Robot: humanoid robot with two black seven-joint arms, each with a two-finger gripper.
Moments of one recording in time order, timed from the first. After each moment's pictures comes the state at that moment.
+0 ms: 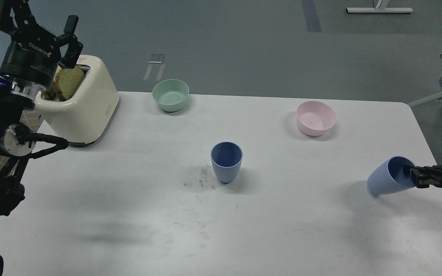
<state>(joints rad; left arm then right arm) -0.40 0.47 -1.40 -1.23 0.58 -0.26 -0.37 0.23 -0.93 1.08 1.32 -2.00 0.49 0.33</state>
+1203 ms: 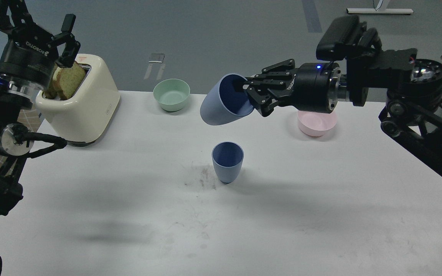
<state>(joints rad) -0.40 0.48 -1.41 -1.22 0.58 -0.26 -0.37 1.05 -0.45 0.59 1.48 -1.99 0.49 0.33</state>
